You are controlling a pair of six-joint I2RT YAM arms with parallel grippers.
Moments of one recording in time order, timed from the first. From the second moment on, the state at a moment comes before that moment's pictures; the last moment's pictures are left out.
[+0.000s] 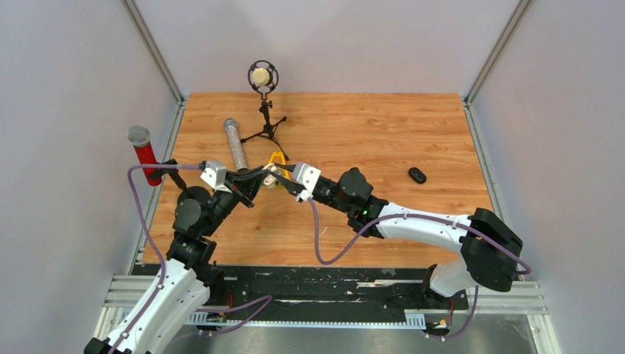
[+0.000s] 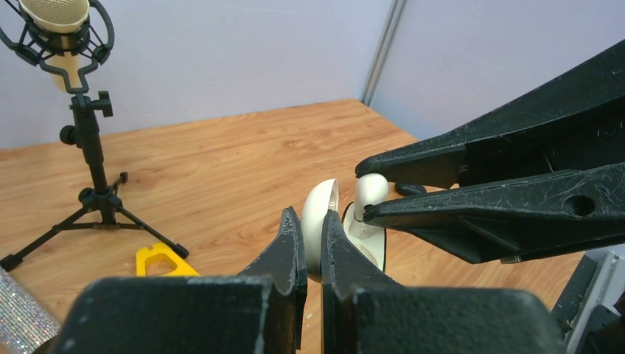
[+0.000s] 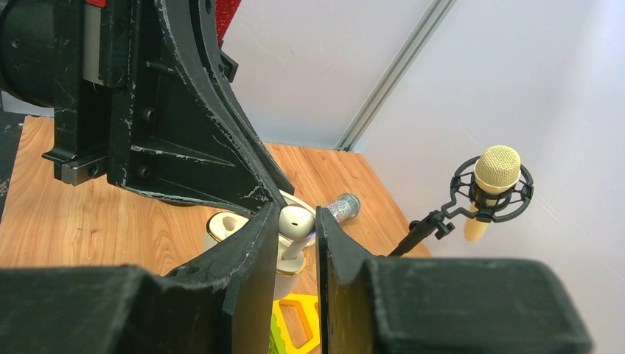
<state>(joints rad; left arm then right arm) -0.39 0.50 0.37 0.39 0.27 -0.30 1.03 1.46 0.88 0.78 -0.15 -0.44</state>
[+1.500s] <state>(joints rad) -0.39 0.51 0.38 0.39 0.29 -0.23 1.03 1.42 0.95 0.51 -0.25 -0.43</state>
